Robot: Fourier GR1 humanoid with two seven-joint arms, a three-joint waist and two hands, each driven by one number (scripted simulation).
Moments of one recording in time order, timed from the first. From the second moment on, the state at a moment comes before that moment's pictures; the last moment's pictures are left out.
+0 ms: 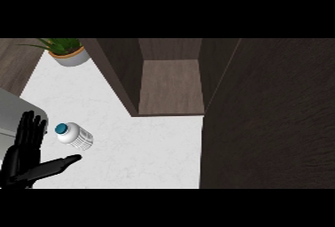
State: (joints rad) left arm 0.07 0.10 0.34 -1.45 0.09 -0.07 -0.22; right arm 0.81 -0.09 0.29 -2.50 -0.06 0.18 -0.05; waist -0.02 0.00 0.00
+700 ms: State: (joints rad) left arm -0.09 0.16 0.43 -0.85 0.09 -0.15 -0.61; right arm 0.96 -0.13 0.32 -2.50 -0.05 0.22 -0.19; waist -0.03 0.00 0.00
